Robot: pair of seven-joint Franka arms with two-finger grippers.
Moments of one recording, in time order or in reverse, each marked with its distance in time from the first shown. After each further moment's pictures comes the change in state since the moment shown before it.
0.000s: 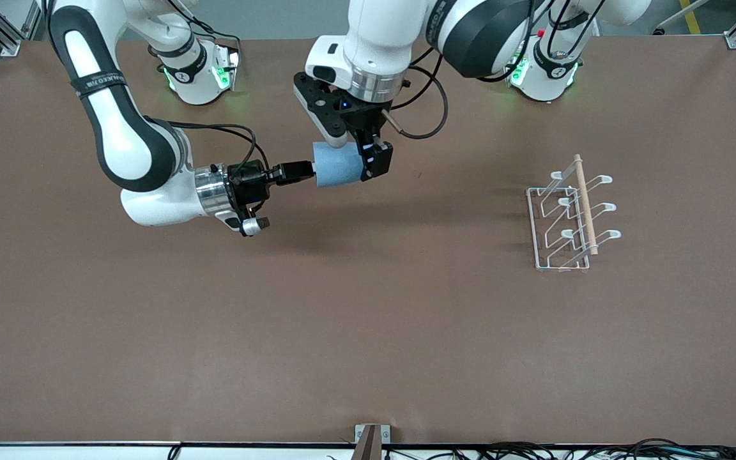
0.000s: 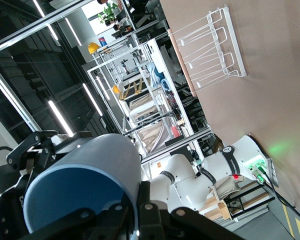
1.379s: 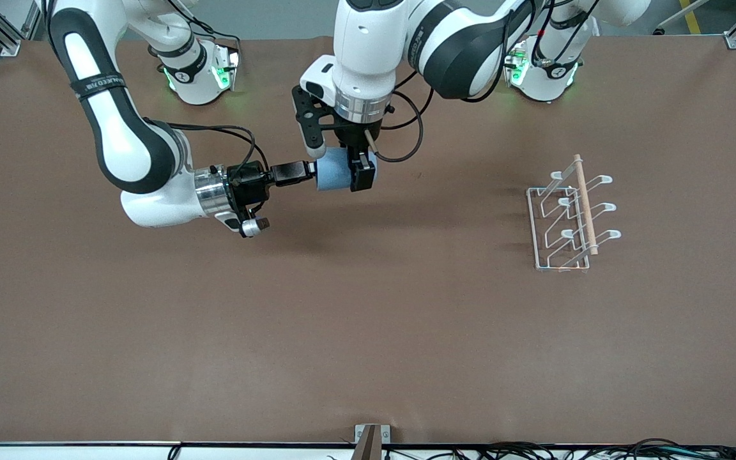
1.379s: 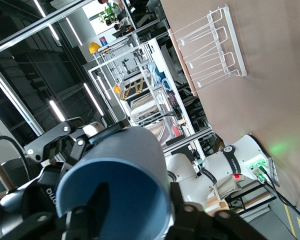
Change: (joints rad) left arm -0.007 0.053 0.006 0.004 0.017 -0.019 0.232; right arm 0.000 0.005 -0.004 0.004 0.004 -0.007 0.000
